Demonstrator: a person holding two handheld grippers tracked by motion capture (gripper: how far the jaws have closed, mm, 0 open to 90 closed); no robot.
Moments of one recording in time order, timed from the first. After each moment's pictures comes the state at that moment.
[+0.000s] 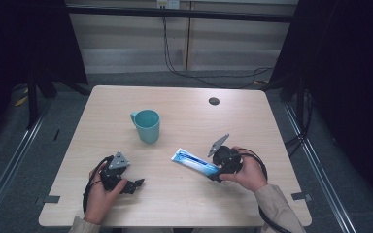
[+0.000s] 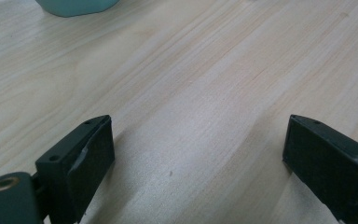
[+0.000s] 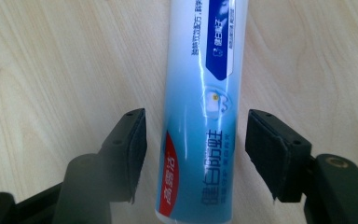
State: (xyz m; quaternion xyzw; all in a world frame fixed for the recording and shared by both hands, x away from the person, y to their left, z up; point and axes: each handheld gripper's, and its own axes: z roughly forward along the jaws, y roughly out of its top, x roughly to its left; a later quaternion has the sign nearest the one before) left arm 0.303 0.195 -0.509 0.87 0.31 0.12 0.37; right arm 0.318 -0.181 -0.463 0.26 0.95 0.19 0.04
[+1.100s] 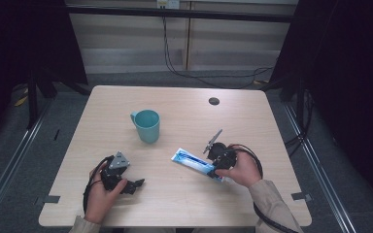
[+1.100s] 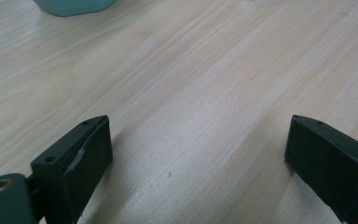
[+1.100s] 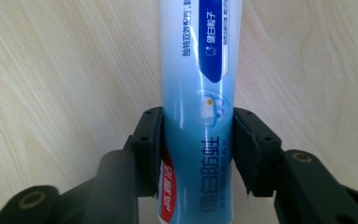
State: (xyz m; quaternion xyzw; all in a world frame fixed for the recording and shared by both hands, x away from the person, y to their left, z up) left arm 0.304 0.195 -0.509 0.87 0.31 0.12 0.36; right arm 0.329 -0.168 -0.460 0.29 0.95 0.14 0.02
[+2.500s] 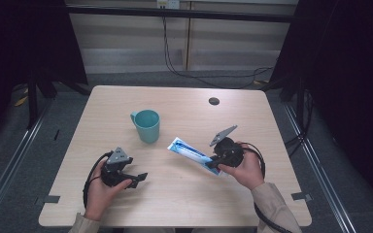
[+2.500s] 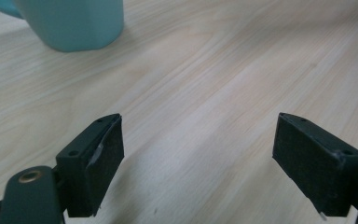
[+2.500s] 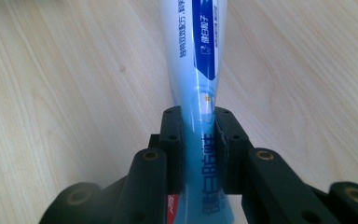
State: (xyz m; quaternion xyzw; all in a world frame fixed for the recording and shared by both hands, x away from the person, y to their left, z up) left arm 0.308 0.187 -0.494 0.84 0.33 0.09 0.42; right arm 0.316 -0.180 -0.431 0.32 0.91 0.26 0.05
